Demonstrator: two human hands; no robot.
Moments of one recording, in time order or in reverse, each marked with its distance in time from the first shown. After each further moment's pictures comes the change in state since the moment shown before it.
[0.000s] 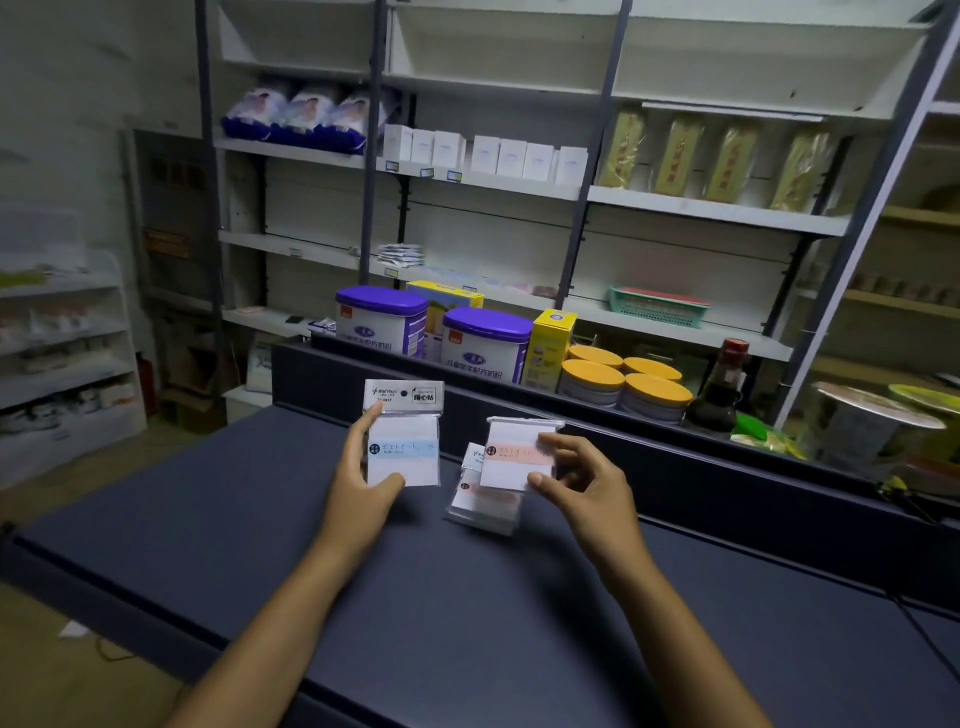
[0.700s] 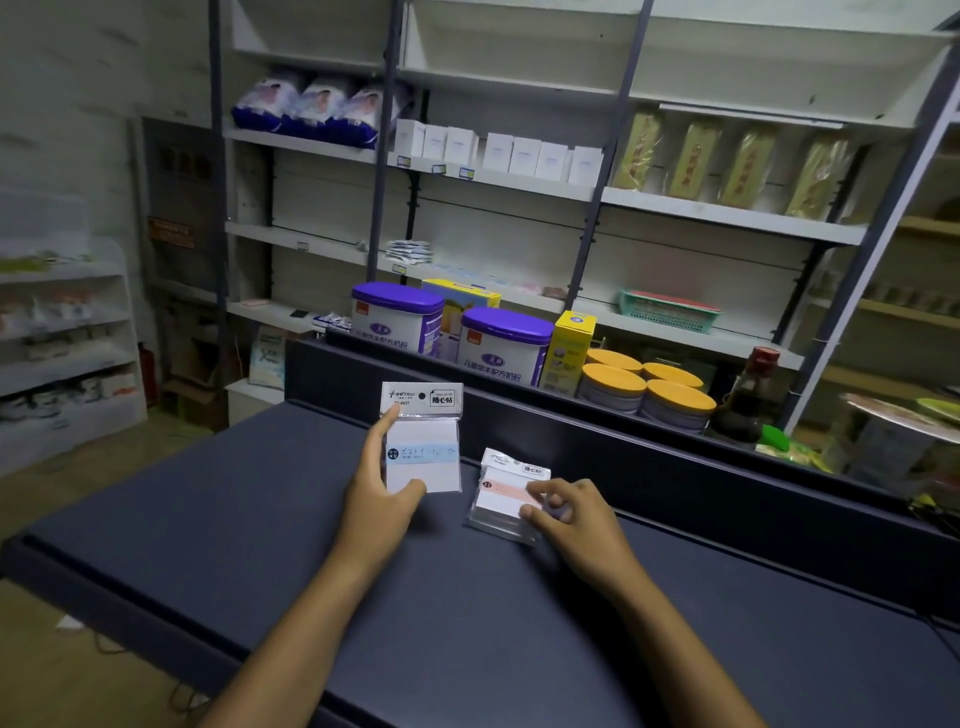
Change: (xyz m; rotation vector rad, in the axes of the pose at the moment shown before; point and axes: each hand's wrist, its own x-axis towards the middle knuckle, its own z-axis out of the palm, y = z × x) left_hand 0.000 -0.001 -0.003 0.024 0.007 -0.016; right_hand 0.006 0.025 0.027 -0.432 -0.181 0.056
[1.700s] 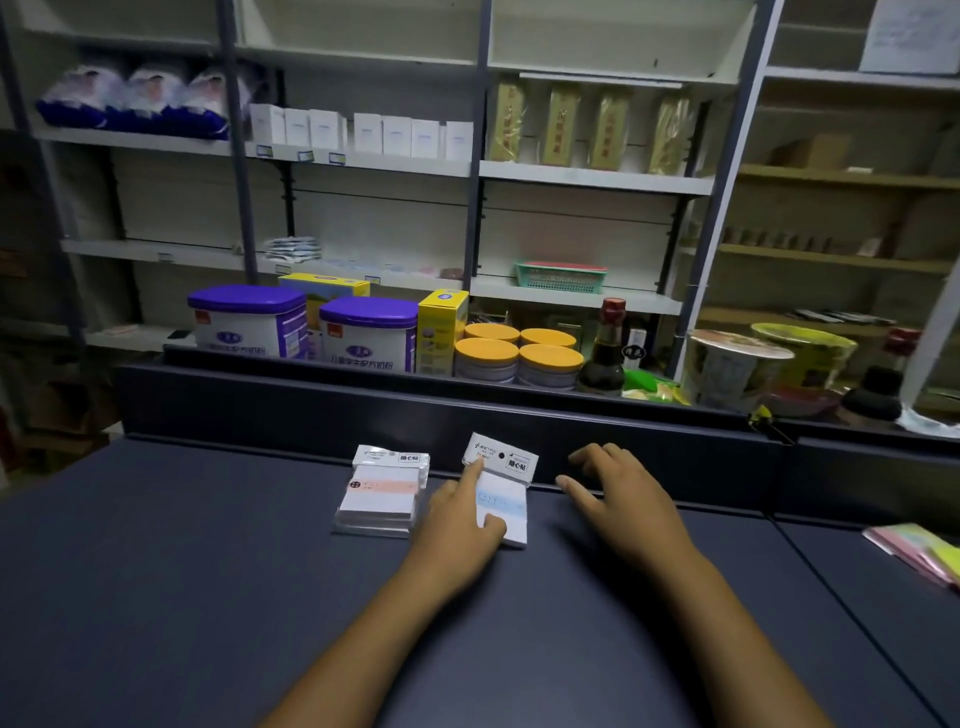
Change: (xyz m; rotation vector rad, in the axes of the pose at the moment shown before) left_hand -0.037 0.001 0.186 0.746 -0.511 0.023; right_hand -0.041 0.097 -0.128 -0.486 0.228 0.061
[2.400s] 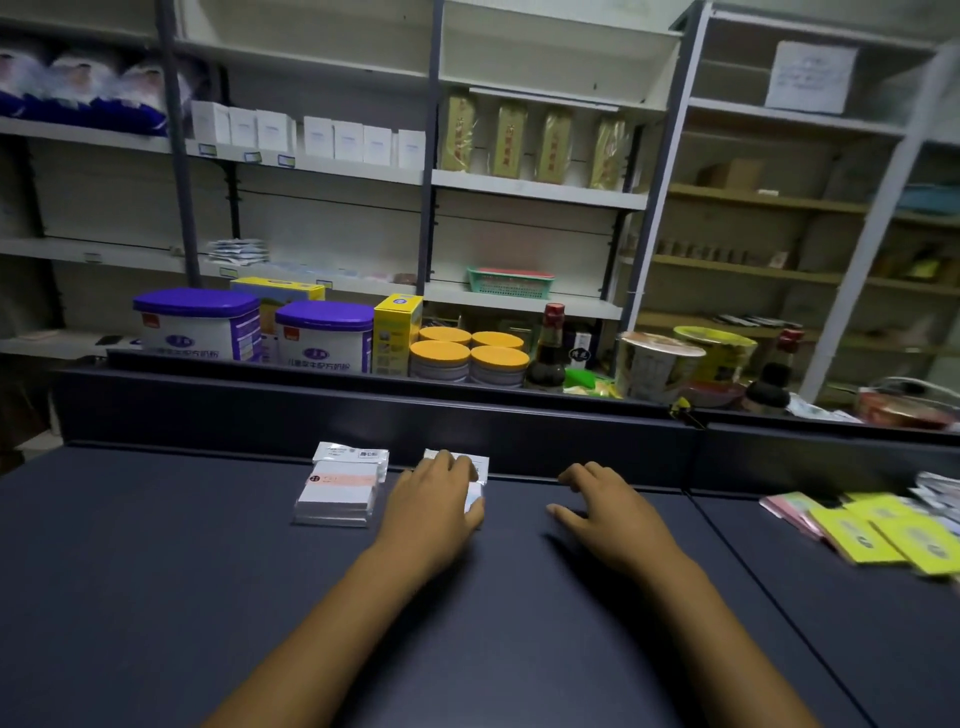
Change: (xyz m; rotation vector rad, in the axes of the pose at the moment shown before) left_hand -0.023 0.035 -0.017 0.399 0.085 0.332; right_hand -0.048 0.017 -0.038 -0.145 -0.157 0.069
